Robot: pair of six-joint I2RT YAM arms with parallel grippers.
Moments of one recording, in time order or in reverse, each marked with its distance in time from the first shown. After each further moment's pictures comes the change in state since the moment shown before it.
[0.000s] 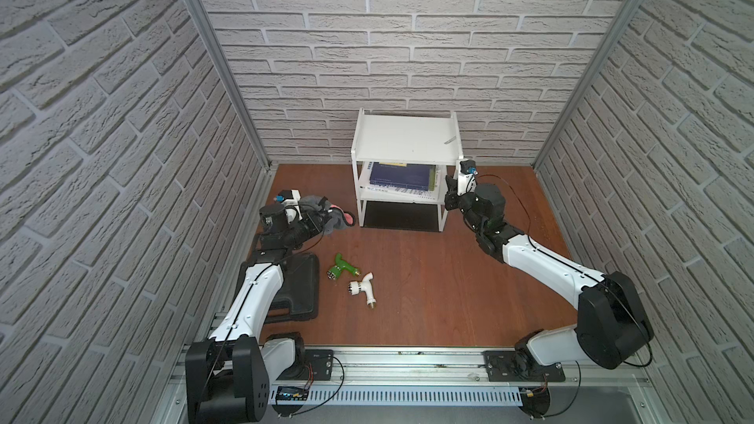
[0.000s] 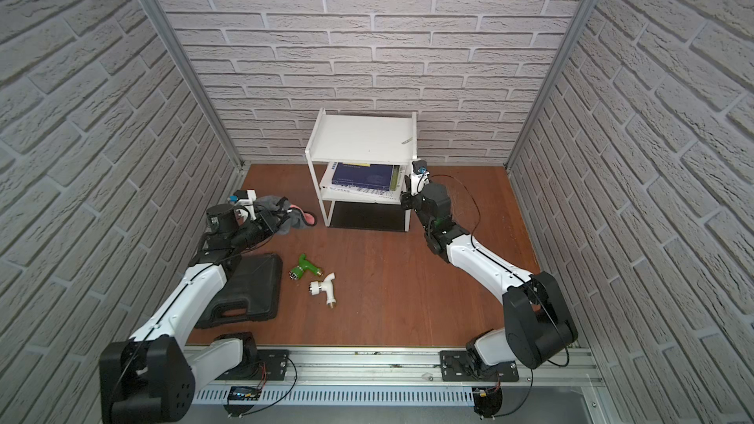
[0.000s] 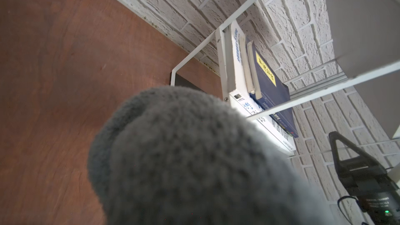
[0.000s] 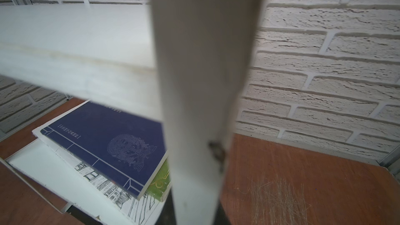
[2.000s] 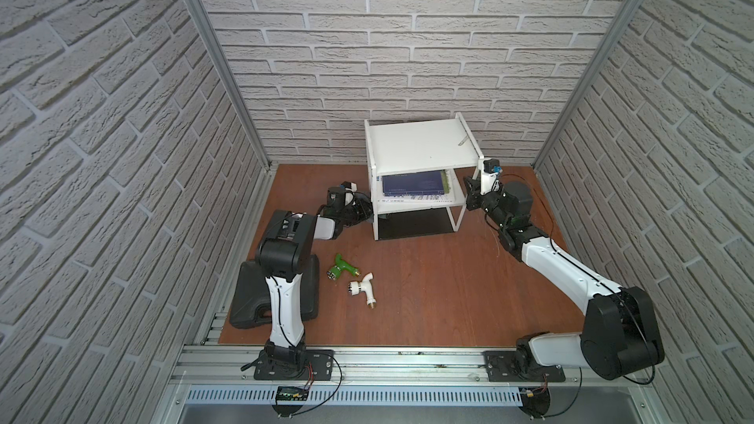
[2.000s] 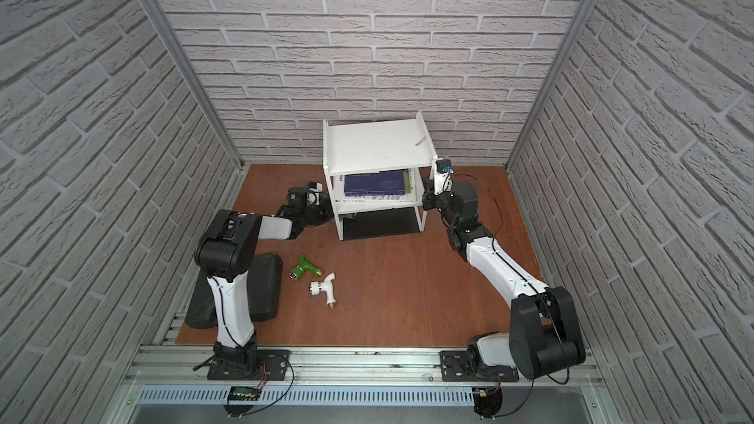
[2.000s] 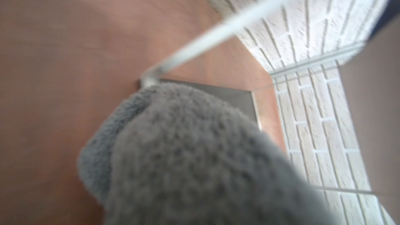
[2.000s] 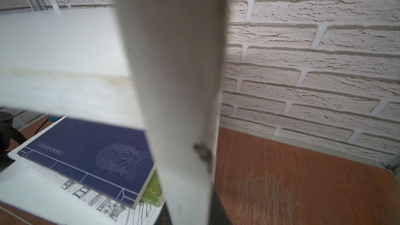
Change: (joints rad) left arm -0.301 0.950 0.412 0.469 0.019 -0.142; right arm -0.200 -0.070 -0.049 -0.040 -0.294 0.001
